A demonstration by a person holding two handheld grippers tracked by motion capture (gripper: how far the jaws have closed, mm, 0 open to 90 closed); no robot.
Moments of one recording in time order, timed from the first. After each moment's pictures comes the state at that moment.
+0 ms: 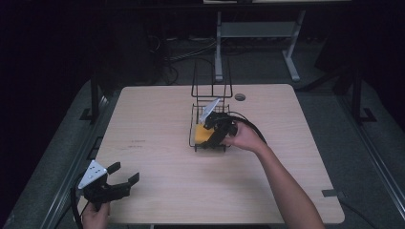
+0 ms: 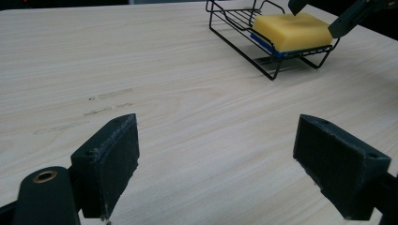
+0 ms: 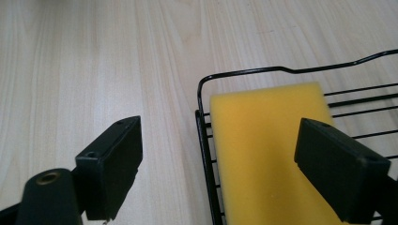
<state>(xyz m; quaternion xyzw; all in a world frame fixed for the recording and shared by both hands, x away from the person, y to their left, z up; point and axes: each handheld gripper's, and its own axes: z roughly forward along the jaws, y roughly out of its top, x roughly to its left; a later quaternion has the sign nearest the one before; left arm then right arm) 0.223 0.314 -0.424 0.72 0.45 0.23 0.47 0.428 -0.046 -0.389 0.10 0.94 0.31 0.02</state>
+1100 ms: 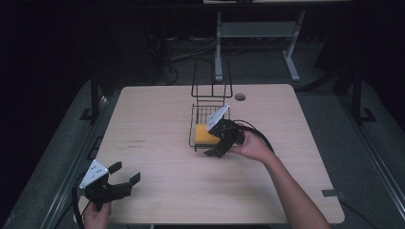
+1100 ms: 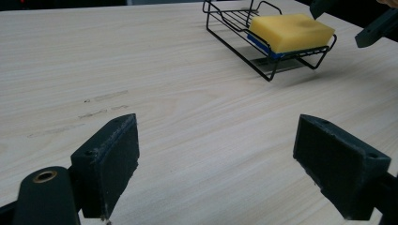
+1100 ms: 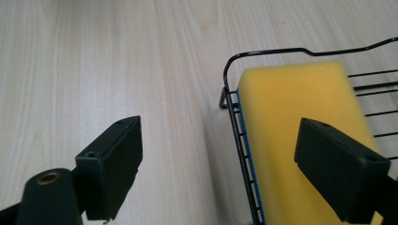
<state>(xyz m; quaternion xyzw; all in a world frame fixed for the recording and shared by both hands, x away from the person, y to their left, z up) 0.224 0.310 -0.423 0.72 0.45 0.23 0.47 0.395 -0.063 -0.387 0.10 0.94 0.32 0.04</state>
